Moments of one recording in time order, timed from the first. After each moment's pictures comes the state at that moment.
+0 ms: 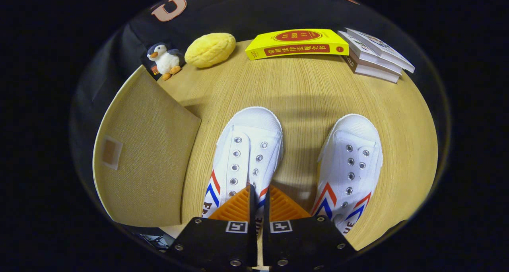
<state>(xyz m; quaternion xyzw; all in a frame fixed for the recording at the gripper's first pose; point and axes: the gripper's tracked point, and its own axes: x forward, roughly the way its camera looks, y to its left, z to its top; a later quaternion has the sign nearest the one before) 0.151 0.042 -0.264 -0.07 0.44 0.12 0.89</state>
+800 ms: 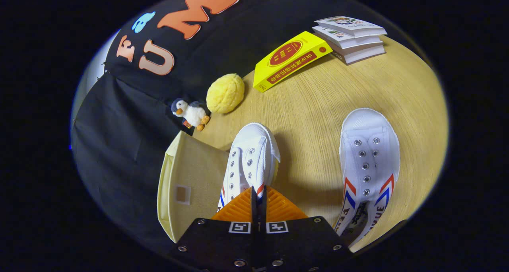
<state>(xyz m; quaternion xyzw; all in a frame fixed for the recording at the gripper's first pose) 0.149 0.073 -0.185 0.19 0.36 0.18 0.90</state>
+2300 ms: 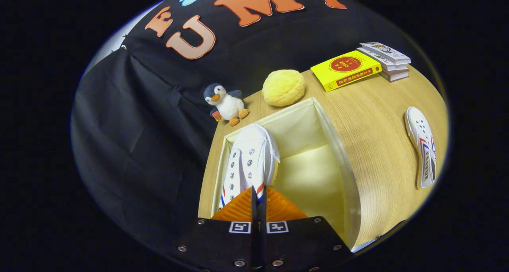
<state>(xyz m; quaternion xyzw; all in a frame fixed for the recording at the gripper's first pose) 0.092 0.307 -0.179 0.12 0.33 0.15 0.92</state>
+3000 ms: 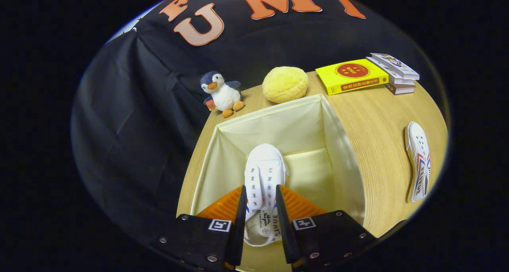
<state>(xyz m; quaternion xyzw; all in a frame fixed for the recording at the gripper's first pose) 0.102 0.296 -0.180 0.07 0.32 0.14 0.93</state>
